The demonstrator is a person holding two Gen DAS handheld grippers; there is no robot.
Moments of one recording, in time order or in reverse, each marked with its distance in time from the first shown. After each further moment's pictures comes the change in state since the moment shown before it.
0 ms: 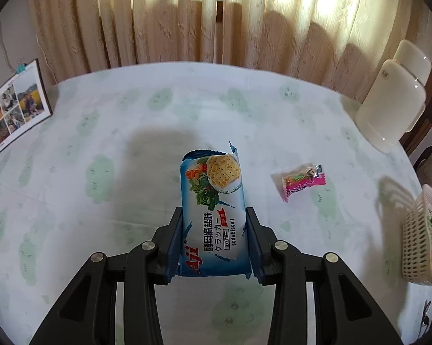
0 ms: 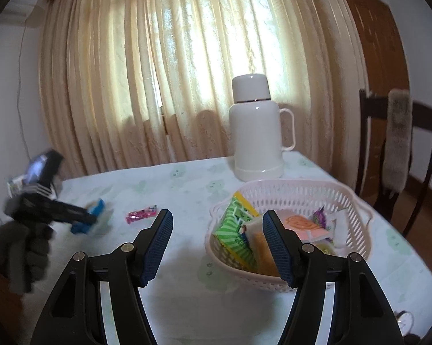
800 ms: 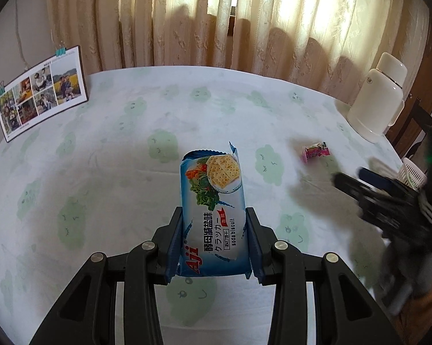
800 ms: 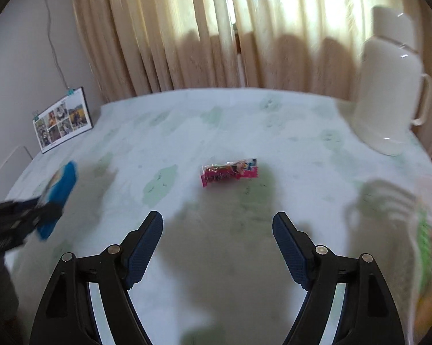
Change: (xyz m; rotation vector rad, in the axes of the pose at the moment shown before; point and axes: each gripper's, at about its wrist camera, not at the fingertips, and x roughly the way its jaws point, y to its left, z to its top) left arm -0.057 0.068 -0.061 -0.015 -0.059 -0.045; right arm 0.155 0.124 0.002 -0.134 0.461 0.336
